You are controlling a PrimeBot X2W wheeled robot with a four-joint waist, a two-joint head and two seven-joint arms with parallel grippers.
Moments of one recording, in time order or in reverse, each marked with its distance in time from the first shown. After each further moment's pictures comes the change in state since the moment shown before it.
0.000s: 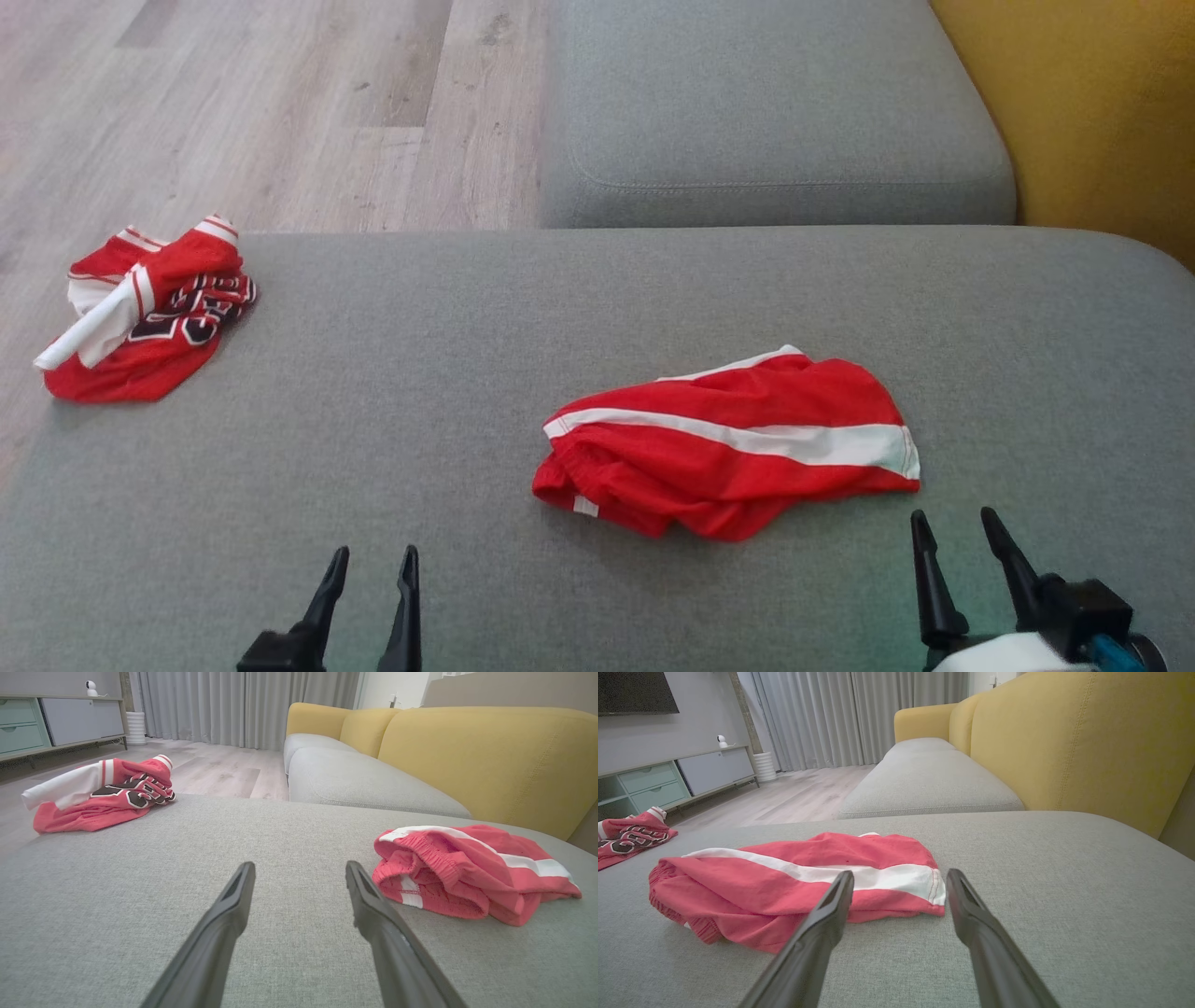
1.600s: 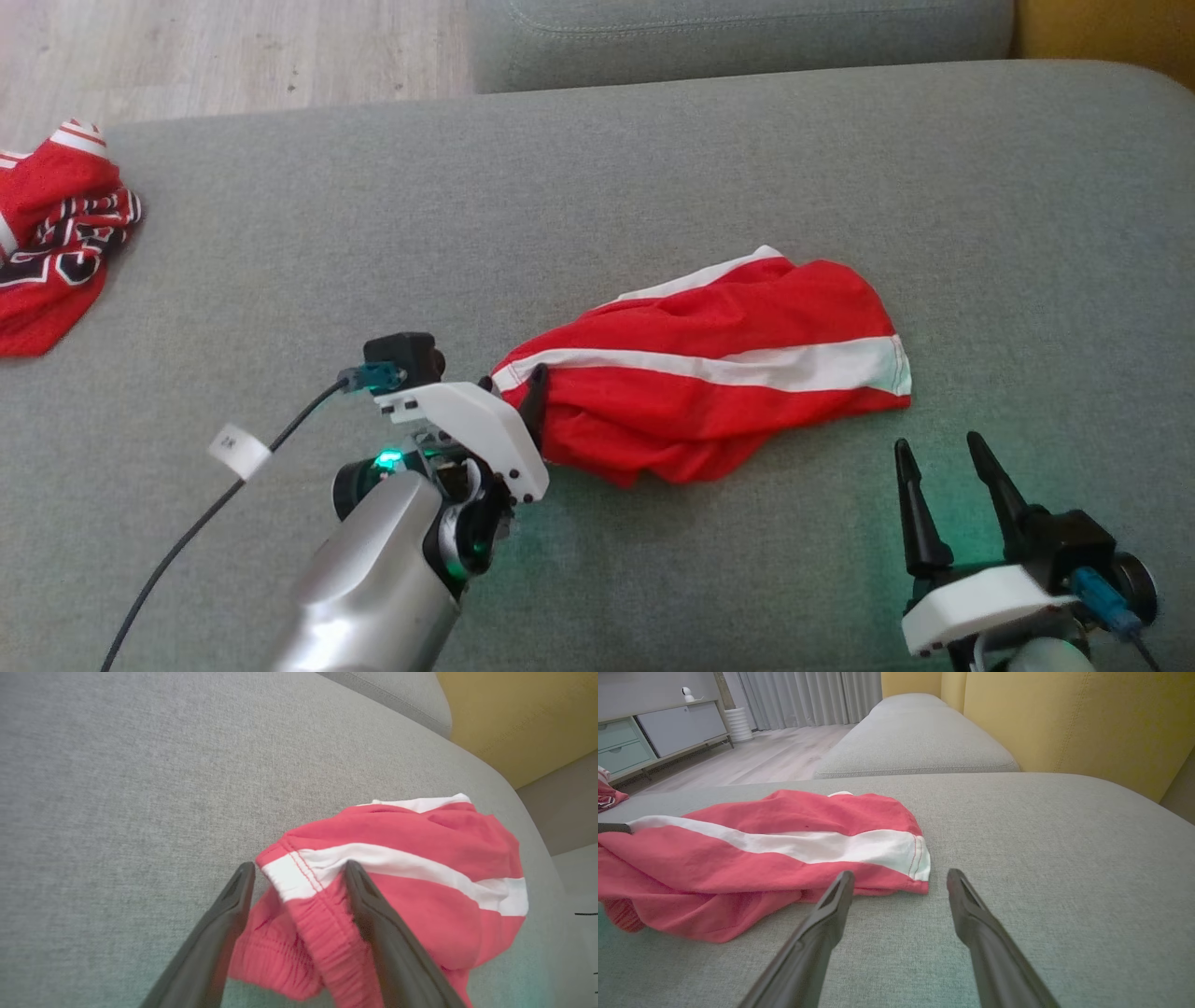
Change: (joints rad) left arm -0.582 -0.134 -0.235 0.276 -0.486 0.089 0.517; right arm -0.113 0.000 0.014 0.000 -0.055 0.000 0.000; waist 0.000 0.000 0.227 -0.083
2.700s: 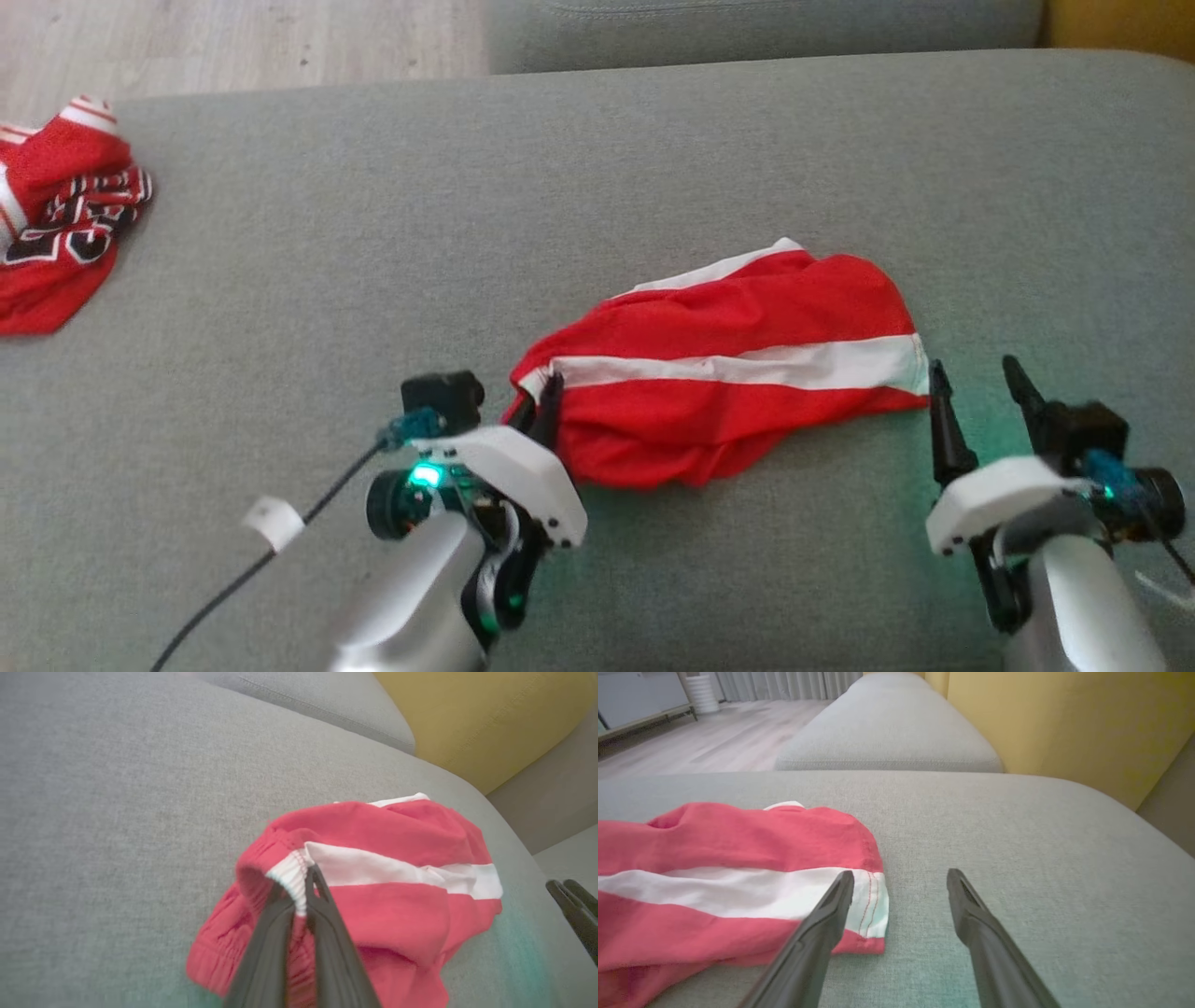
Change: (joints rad) left arm 0.045 0.008 -0.112 -0.078 0.034 -0.010 -0.197; right arm -0.200 -0.001 -0.115 0.135 -0.089 0.000 0.087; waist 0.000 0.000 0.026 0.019
